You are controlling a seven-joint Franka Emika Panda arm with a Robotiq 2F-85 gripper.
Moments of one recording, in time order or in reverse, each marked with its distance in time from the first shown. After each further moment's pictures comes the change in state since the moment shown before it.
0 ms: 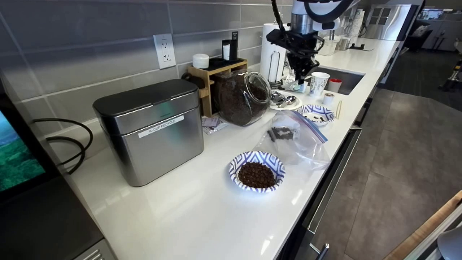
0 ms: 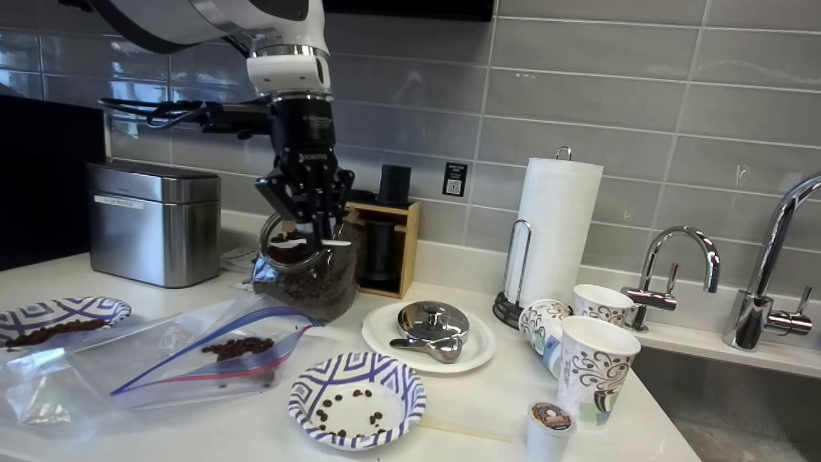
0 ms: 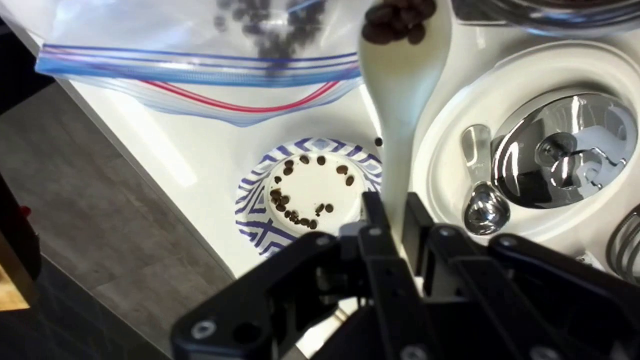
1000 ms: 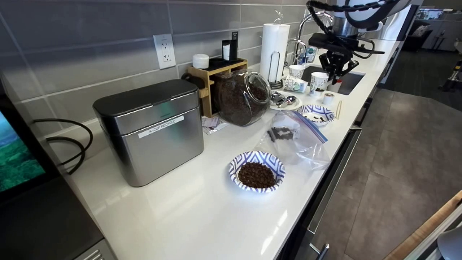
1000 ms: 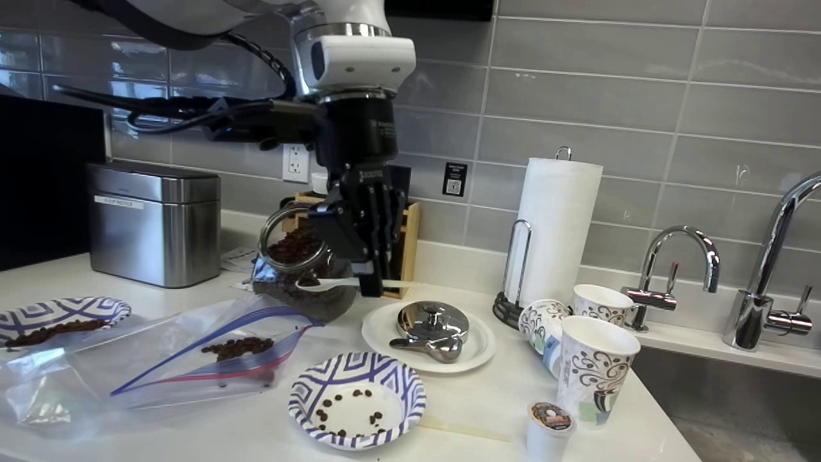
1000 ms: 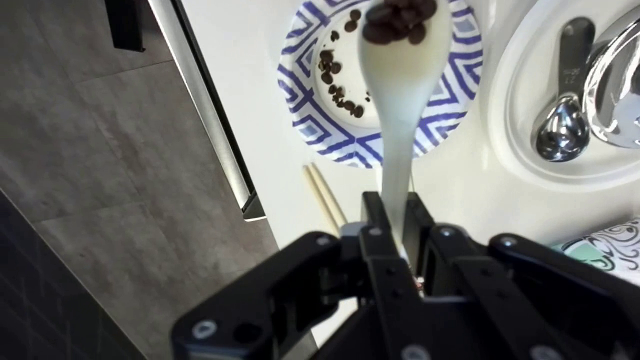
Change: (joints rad) arm -0.153 -0.138 -0.090 -0.200 -0.001 0.126 -0.426
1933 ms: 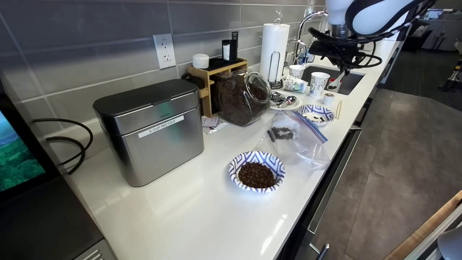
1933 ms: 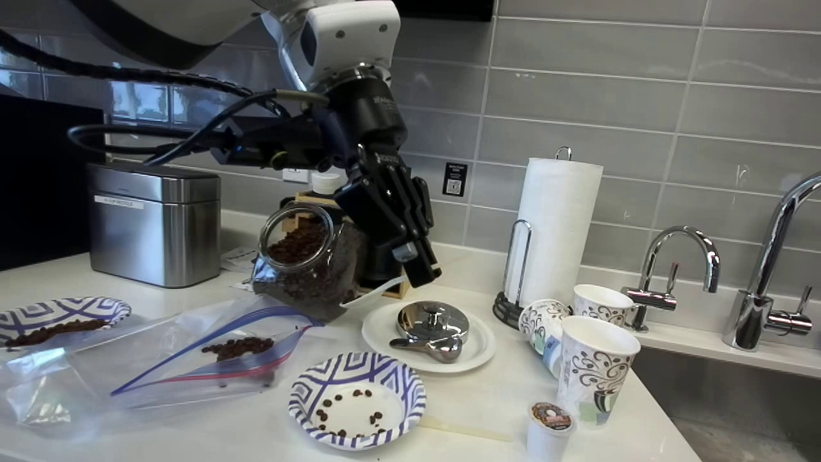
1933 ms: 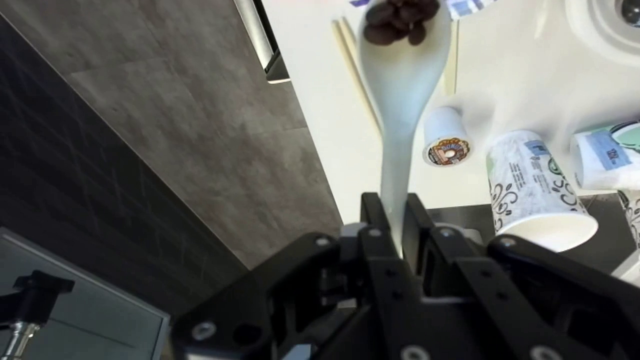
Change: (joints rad) arm -0.017 0.018 0.068 0.044 -0.433 -0.152 0.280
